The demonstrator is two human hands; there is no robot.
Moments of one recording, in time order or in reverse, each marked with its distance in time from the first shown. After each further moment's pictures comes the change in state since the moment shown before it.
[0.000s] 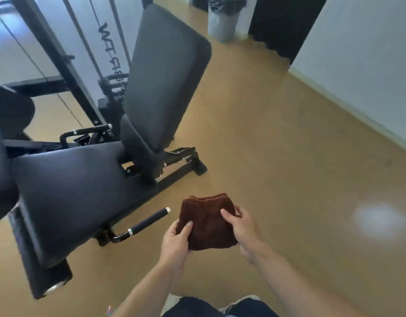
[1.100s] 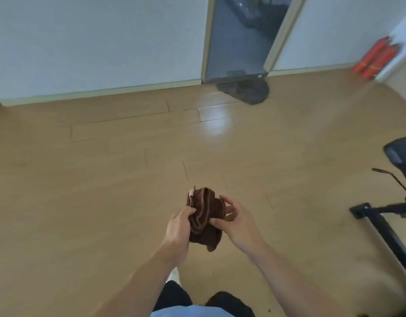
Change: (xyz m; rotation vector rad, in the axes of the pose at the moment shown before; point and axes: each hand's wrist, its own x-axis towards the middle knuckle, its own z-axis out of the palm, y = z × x) left_hand -0.035 -0.143 0.765 0.884 -0.793 -0.206; right_hand 0.011 -0.017 -0.666 0.360 0.858 -0.065
